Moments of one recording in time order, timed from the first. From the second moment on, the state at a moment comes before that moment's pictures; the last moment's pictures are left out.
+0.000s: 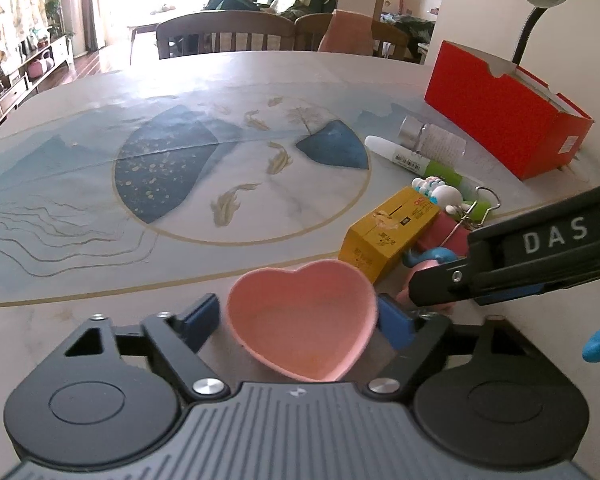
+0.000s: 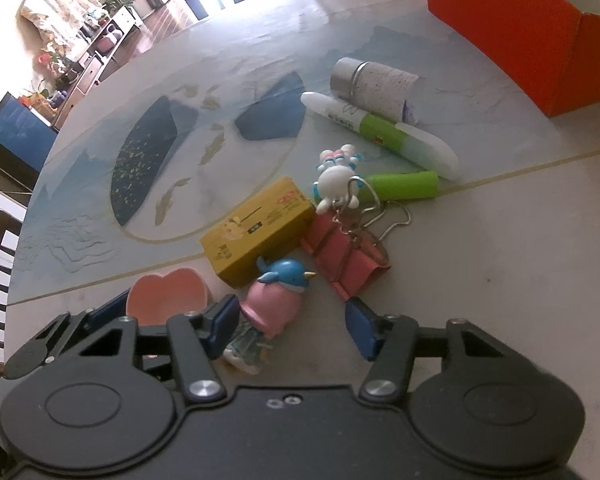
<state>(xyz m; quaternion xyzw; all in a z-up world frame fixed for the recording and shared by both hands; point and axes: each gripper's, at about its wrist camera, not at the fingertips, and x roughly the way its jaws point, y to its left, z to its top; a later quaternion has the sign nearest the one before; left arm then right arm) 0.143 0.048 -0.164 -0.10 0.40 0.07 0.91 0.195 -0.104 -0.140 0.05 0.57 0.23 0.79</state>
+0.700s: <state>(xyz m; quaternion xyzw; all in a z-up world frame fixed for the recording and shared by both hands) 0.130 0.052 -0.141 -0.15 0.42 0.07 0.89 0.183 -0.148 -0.108 0.08 0.54 0.26 0.80</state>
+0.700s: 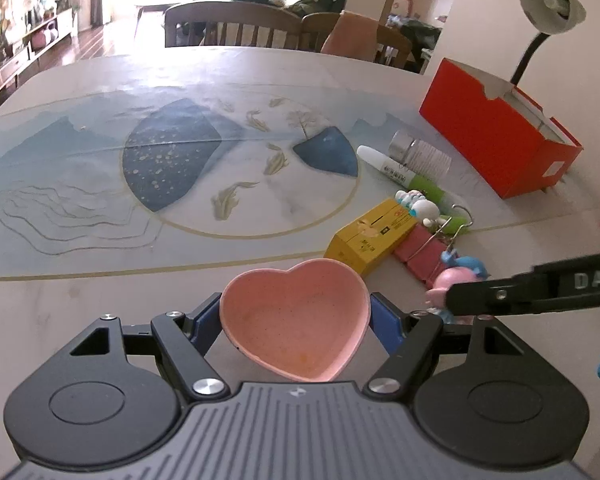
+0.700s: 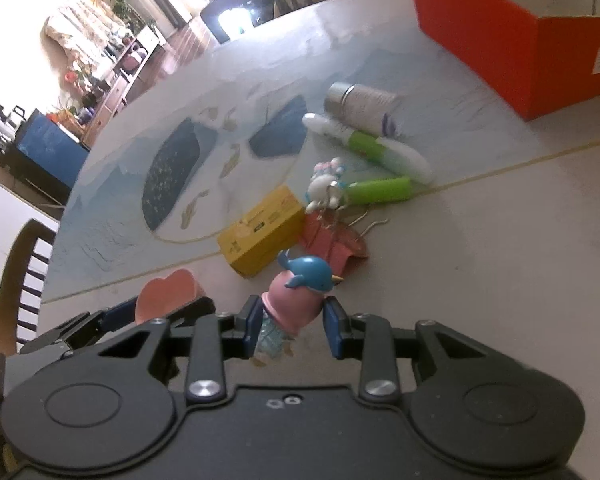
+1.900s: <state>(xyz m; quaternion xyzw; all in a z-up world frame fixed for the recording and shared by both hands) 0.265 -0.044 -0.008 -0.14 0.39 -0.01 0.91 0.331 -0.294 0.013 0.09 0.40 0.24 0.88</state>
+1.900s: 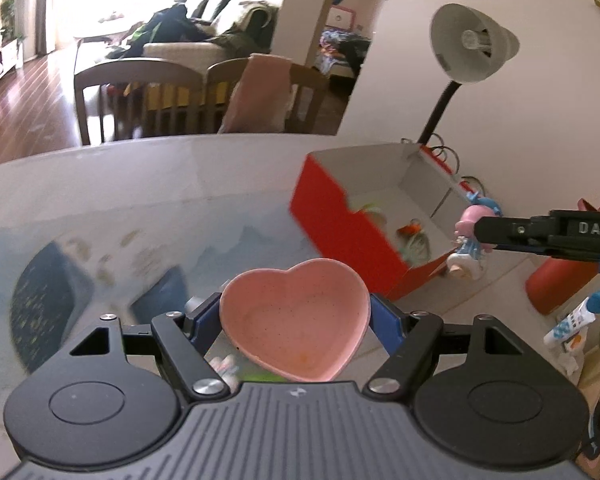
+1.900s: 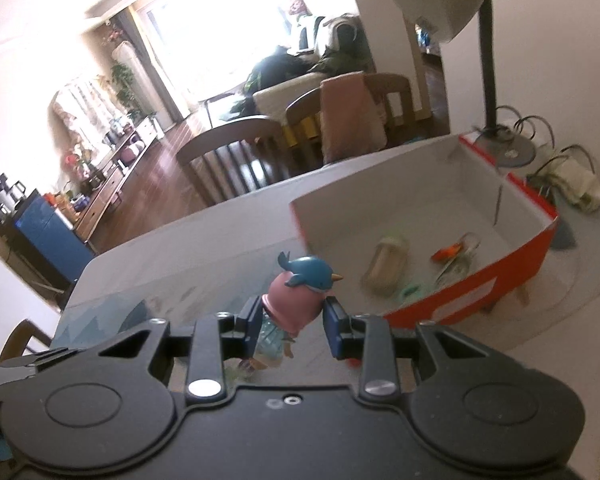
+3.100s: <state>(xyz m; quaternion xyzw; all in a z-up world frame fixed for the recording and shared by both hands) 0.492 -0.210 -0.063 -0.05 0.47 -0.08 0.88 0.517 -0.359 -0.077 0.04 0.45 0.19 0.87</state>
